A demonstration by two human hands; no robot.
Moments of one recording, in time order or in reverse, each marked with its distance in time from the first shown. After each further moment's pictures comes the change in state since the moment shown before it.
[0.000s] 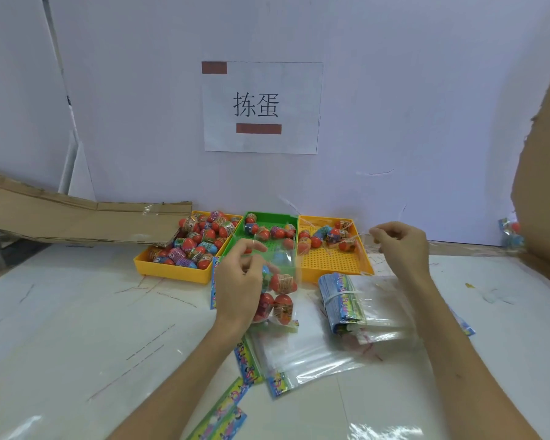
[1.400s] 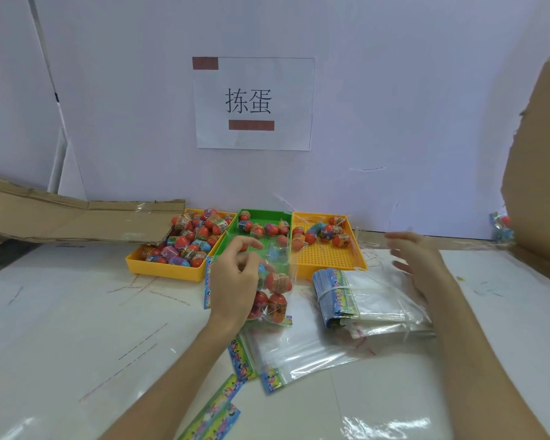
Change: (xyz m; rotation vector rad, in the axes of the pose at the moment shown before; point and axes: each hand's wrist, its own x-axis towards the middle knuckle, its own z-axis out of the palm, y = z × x) left_hand -0.003 0.001 0.000 0.029 -0.033 0.008; right_hand 0.015 0.031 -0.038 0.182 -0.166 0.348
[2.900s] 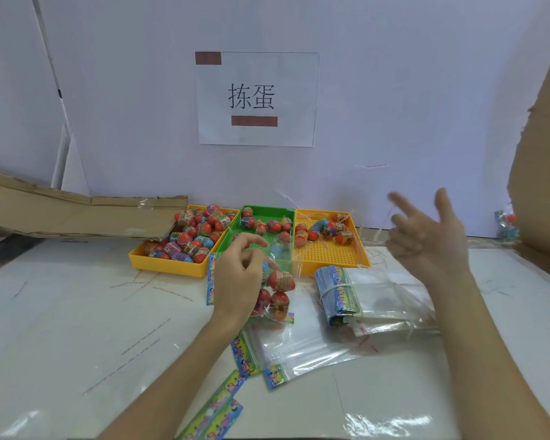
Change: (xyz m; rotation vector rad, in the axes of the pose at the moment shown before) left_hand -0.002 0.002 -0.001 0.029 -0.003 0.010; right_hand -0.017 -0.032 0.001 0.832 -0.735 0.019
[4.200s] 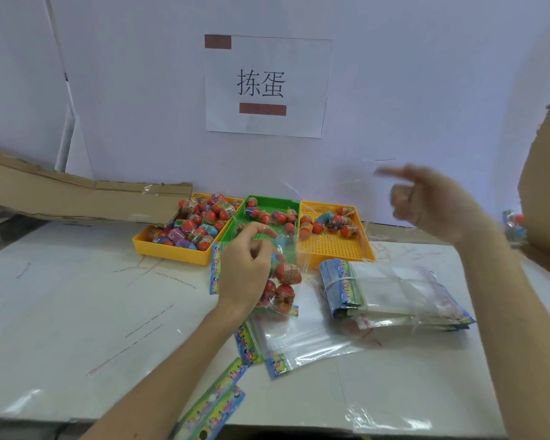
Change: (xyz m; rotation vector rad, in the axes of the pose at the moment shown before) left_hand 0.001 -0.003 0.001 0.026 -0.027 0.067; right_hand 0.029 -0.045 0.034 -0.707 0.109 0.170
